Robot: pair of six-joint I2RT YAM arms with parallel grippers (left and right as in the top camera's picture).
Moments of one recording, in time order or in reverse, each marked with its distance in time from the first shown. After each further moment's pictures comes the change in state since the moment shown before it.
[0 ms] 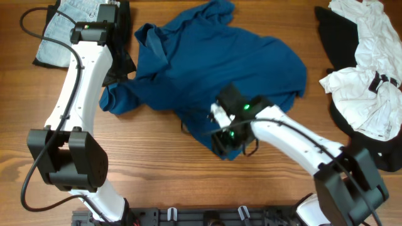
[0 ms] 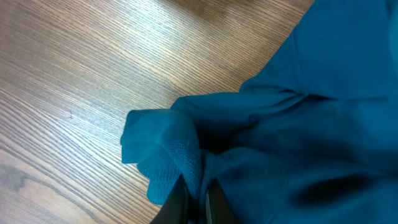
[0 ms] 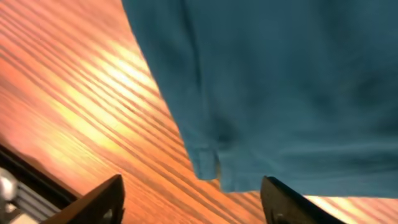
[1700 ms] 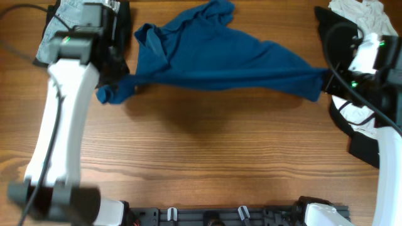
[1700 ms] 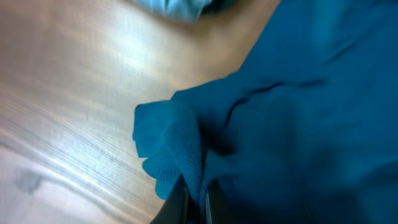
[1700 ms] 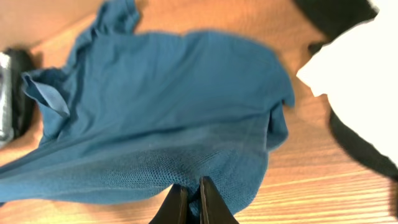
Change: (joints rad) left arm -0.004 -0.248 -0.005 -0.029 0.029 0.061; right arm -0.828 -0.392 0.509 -0.292 0.042 0.105
